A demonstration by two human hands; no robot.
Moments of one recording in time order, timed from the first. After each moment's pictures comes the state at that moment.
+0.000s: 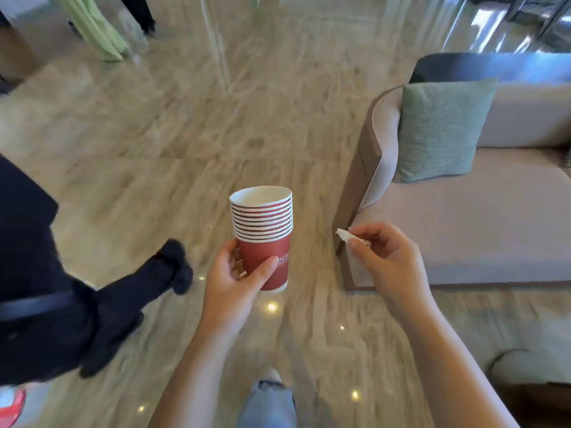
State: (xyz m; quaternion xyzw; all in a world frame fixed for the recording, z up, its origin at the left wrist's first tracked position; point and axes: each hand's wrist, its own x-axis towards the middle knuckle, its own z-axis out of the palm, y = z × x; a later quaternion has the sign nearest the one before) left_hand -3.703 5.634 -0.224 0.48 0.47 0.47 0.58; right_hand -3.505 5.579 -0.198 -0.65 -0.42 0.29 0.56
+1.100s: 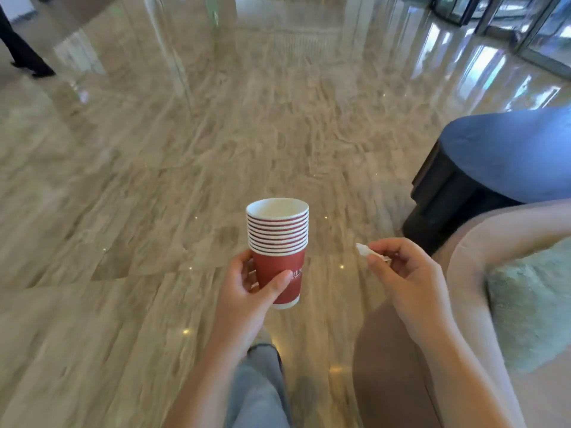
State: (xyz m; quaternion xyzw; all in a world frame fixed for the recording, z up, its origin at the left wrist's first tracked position) left_hand -3.392 6.381 -0.230 0.54 0.43 0.42 0.60; right_hand -3.206 6.284 -0.198 -0.71 -0.39 0.19 0.55
